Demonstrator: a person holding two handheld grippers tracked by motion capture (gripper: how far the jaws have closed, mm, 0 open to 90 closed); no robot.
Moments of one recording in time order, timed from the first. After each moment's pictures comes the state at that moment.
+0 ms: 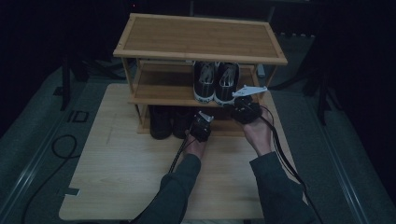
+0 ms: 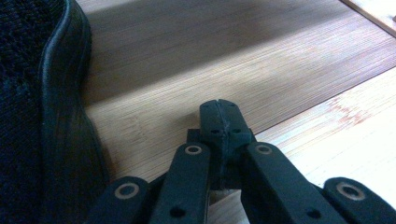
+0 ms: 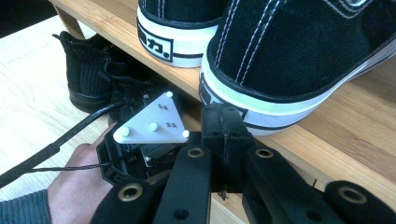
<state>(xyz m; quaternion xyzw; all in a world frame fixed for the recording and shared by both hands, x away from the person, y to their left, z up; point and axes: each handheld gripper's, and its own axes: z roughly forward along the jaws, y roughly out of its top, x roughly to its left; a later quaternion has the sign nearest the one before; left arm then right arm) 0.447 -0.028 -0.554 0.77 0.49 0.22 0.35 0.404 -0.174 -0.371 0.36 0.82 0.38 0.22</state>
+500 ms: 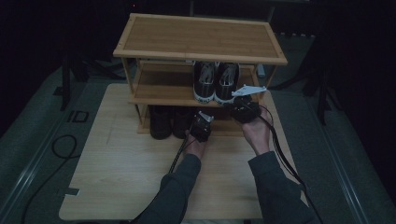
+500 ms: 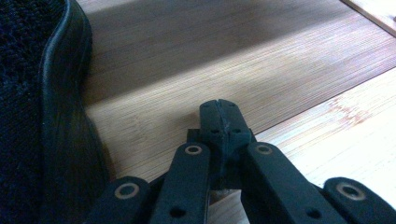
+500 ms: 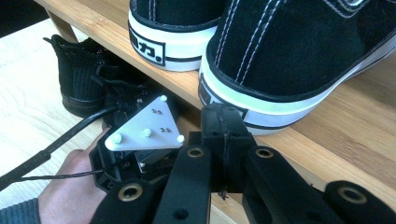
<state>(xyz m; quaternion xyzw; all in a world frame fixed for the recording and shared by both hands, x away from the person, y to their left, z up) 0.447 -0.029 -0.555 0.76 0.50 0.23 0.35 0.406 -0.172 -0.373 0.36 0.82 0.38 0.23</state>
